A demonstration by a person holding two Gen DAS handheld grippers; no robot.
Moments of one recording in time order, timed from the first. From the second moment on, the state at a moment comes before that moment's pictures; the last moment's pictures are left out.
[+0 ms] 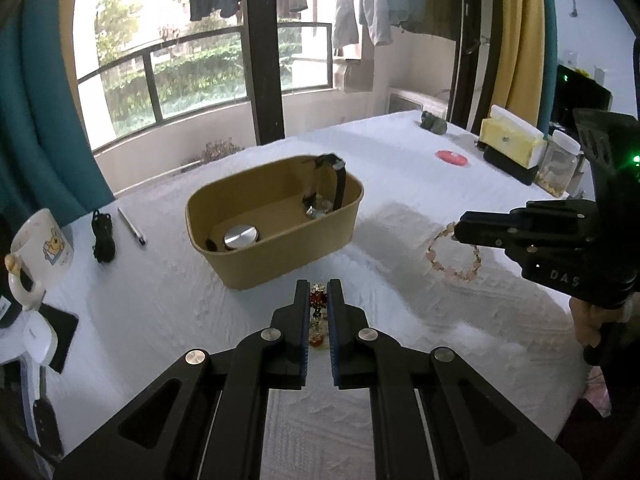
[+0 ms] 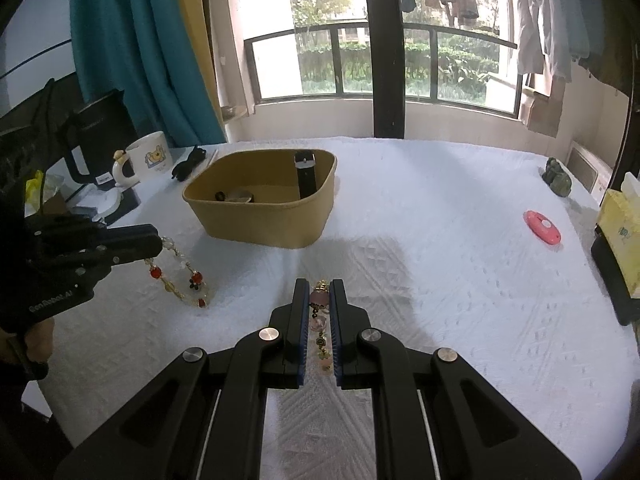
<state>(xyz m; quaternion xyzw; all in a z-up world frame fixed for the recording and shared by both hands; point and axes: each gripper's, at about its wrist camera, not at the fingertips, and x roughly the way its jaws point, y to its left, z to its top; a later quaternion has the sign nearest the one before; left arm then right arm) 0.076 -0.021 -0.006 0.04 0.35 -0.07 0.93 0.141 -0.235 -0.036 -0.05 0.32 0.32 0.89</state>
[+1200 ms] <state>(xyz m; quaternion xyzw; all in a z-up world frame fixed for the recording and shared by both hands) 0.105 0.001 0.041 0.04 0.28 -0.07 0.96 0.165 -0.206 0.021 -0.08 0.26 0.33 0.90</state>
